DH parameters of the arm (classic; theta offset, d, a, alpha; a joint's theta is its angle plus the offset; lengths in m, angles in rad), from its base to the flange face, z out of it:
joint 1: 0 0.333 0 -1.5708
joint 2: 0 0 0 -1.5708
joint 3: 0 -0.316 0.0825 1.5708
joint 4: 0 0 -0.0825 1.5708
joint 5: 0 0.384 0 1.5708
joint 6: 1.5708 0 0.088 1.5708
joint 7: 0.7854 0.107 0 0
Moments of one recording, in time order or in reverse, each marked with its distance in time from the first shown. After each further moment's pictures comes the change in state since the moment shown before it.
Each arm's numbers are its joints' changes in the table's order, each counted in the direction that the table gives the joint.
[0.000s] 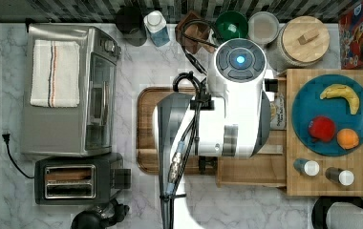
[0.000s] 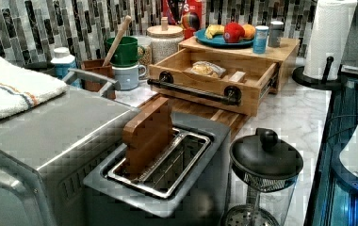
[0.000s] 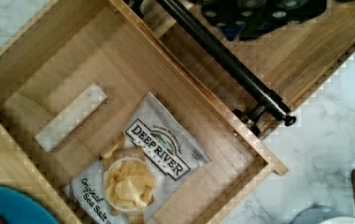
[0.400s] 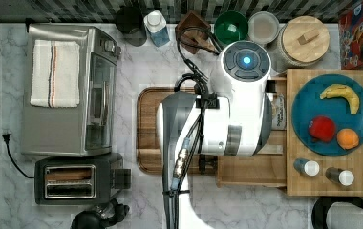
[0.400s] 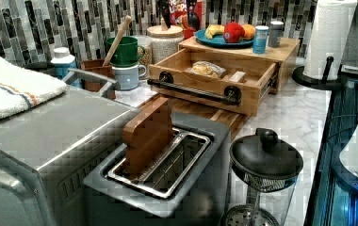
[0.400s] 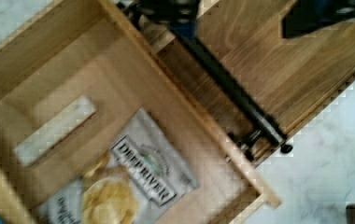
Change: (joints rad) arm -0.004 0.005 0.002 0.027 0.078 -0.002 -0.095
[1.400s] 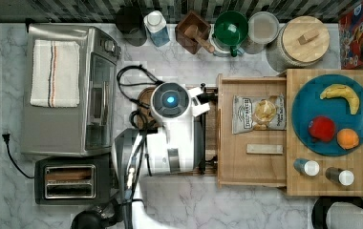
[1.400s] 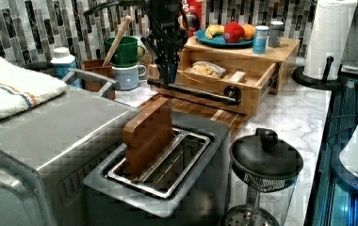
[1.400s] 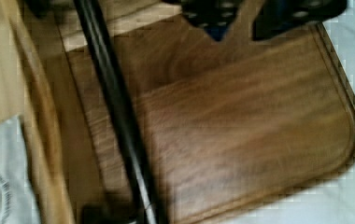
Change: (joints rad) arm 0.071 -0.009 -0.154 0.328 -0.004 0.356 -0.165
